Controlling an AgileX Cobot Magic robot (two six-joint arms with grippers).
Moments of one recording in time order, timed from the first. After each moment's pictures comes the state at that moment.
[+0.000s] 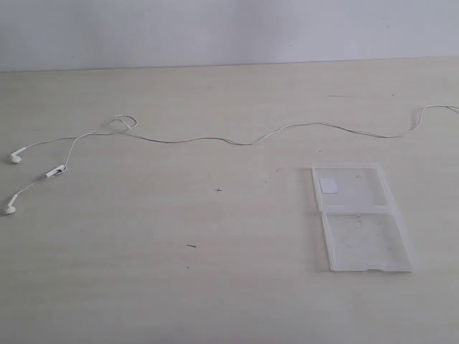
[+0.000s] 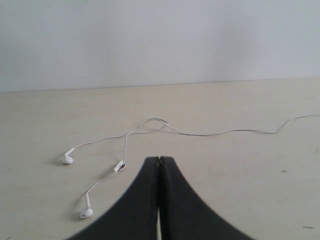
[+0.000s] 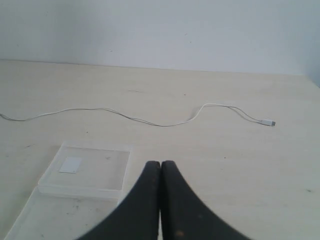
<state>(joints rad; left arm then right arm) -0.10 0.01 0.00 0.02 0.24 -0.06 0.06 0.01 0.00 -0.10 0.34 0.06</state>
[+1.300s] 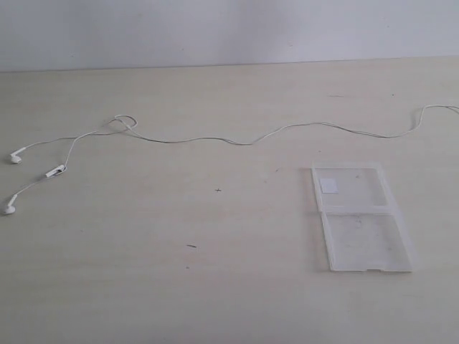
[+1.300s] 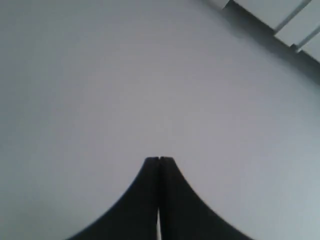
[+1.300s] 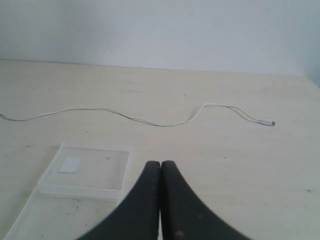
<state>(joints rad) -0.10 0.16 -0.21 -0.27 -0.99 -0.22 0.06 0.01 0.00 -0.10 0.34 0.06</state>
